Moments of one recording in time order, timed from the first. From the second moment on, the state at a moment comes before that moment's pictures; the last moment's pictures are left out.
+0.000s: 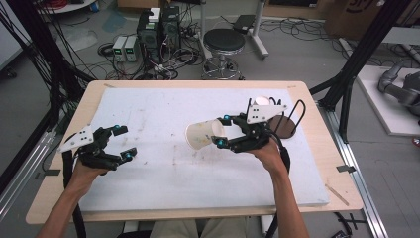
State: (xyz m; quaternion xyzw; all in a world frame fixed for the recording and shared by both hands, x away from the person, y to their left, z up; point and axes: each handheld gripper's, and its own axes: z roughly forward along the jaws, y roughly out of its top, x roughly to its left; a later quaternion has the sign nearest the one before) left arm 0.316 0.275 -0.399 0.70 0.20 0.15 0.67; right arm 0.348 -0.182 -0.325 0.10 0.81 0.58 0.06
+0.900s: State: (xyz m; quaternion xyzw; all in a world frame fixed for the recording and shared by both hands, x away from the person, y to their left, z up) left arm 0.339 0.238 -0.370 0.72 0.12 0.07 0.68; right arm 0.347 -0.169 -0.326 0.08 0.81 0.58 0.05
